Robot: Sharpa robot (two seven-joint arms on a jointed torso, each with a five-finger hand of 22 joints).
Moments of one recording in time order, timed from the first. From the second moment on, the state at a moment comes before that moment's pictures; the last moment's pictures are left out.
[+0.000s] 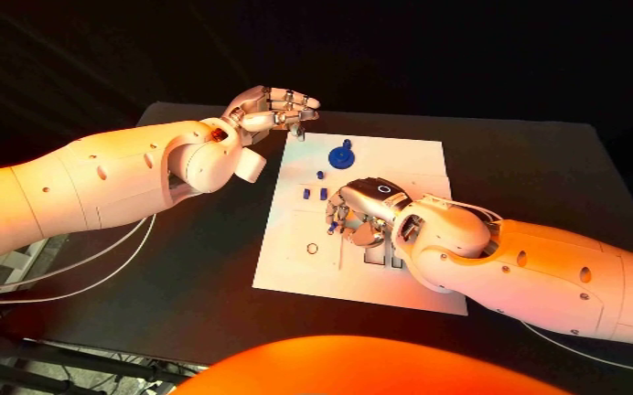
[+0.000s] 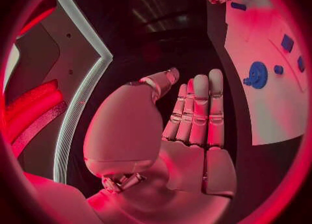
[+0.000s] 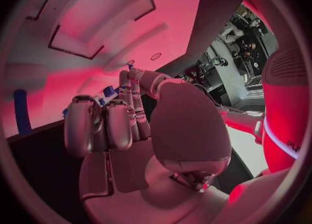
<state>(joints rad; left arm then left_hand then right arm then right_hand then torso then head) 1.17 -0.88 -0.02 1.42 -0.16 -0.10 0.36 1.38 -0.21 0.56 0.03 0.08 0.83 0.21 0.30 0.30 0.96 0.14 0.43 0.21 1.03 0.06 1.09 0.52 0.17 0.93 0.15 0.87 0.67 1.12 -0.60 -0.18 1.62 -1.64 -0.33 -0.20 1.35 -0.19 0.67 0.02 0.12 1.05 0.12 0.35 0.33 1.28 0.05 0.15 0.15 1.47 -0.02 1.35 1.25 0.07 1.46 0.08 1.30 1.31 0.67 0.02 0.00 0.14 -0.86</state>
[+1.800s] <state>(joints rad) 1.17 -0.88 -0.02 1.42 -0.16 -0.09 0.35 1.38 -0.21 0.56 0.03 0.08 0.83 0.21 0.30 0.30 0.95 0.14 0.43 0.21 1.03 0.06 1.09 0.52 0.17 0.93 0.15 0.87 0.66 1.11 -0.60 -0.19 1.62 -1.65 -0.29 -0.23 1.27 -0.23 0.62 0.03 0.15 0.91 0.14 0.25 0.32 1.24 0.07 0.09 0.15 1.47 -0.02 1.35 1.23 0.07 1.46 0.09 1.27 1.31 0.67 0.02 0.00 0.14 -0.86</state>
